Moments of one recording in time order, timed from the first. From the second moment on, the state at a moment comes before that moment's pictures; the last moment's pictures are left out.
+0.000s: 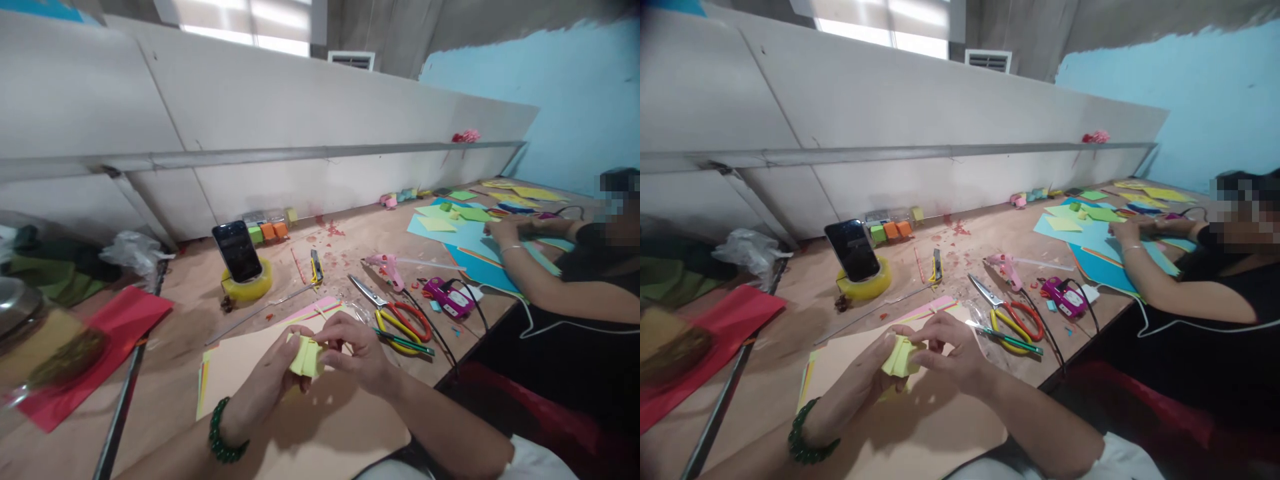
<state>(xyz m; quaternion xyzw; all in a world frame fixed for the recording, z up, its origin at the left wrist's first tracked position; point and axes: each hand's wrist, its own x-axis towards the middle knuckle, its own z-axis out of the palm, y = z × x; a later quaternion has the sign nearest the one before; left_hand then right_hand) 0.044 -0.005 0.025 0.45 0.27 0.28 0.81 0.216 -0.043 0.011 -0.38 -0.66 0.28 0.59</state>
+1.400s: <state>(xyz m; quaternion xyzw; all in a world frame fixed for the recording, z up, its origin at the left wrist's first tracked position) 0.034 0.003 0.040 0.58 0.22 0.17 0.76 0.222 -0.052 0.025 -0.36 -0.70 0.25 0.57</state>
